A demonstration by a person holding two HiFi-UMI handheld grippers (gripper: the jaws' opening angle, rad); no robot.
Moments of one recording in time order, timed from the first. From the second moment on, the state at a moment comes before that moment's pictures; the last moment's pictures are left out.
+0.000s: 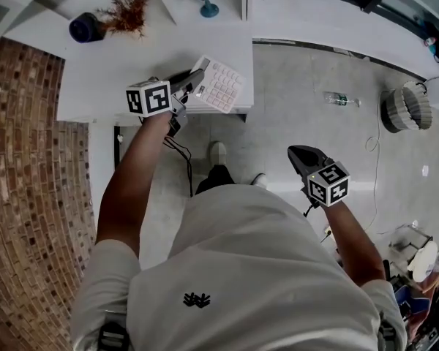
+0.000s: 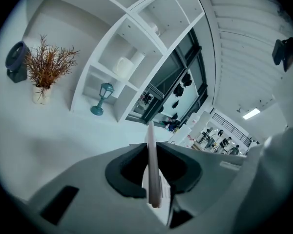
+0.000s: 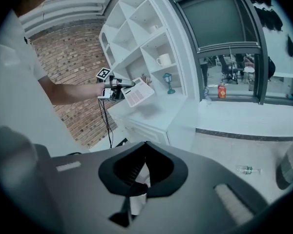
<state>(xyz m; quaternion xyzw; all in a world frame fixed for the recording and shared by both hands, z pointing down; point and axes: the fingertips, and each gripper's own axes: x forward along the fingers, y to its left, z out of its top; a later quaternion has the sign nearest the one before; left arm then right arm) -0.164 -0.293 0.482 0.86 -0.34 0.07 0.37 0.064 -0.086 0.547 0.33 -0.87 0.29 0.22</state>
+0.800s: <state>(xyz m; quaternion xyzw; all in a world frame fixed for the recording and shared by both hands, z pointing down) -0.137 -0.228 0.435 0.86 -0.35 0.06 0.36 0.083 -0.042 0.549 0.31 -0.89 0.27 0.22</state>
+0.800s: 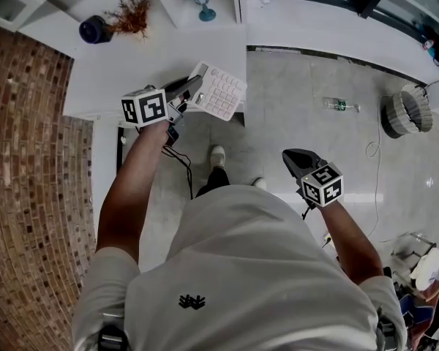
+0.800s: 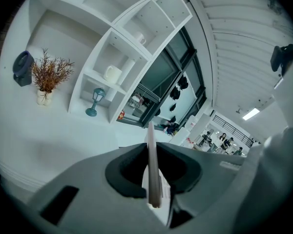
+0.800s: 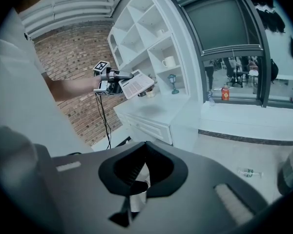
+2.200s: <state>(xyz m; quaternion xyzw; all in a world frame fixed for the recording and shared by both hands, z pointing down) -0.135 -0.226 0.435 0.86 -0.35 0.05 0.37 0.090 -0.041 0.551 0.31 -0.89 0.25 0.23</state>
